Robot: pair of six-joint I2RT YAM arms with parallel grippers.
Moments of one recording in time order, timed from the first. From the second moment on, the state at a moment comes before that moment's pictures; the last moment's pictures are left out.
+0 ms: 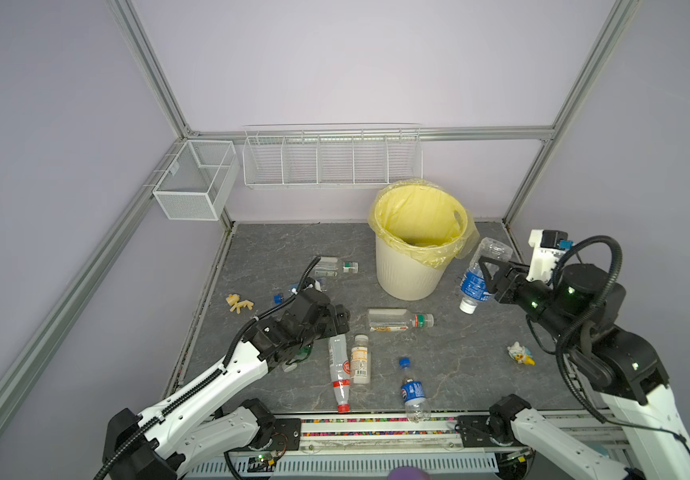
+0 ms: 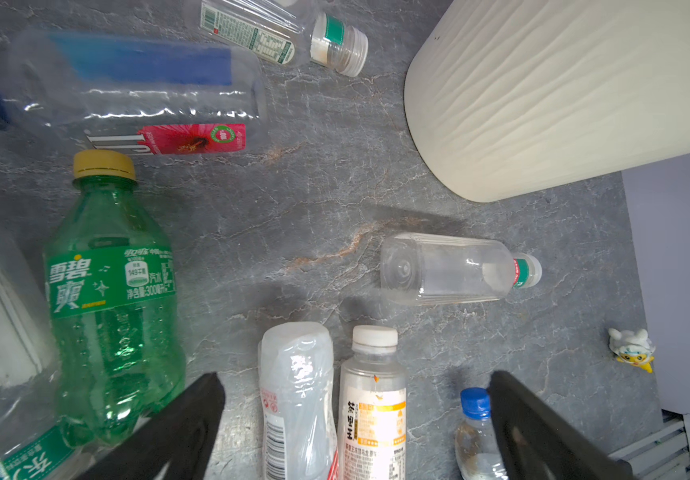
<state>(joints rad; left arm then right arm) -0.78 1.01 0.83 -0.62 -0.14 -0.80 0.47 0.76 1.29 -0.78 0.12 0.48</state>
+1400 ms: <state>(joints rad) -0.62 0.93 0.89 -0.79 -0.24 -0.87 0.40 0.96 1.35 -0.62 -0.01 0.40</state>
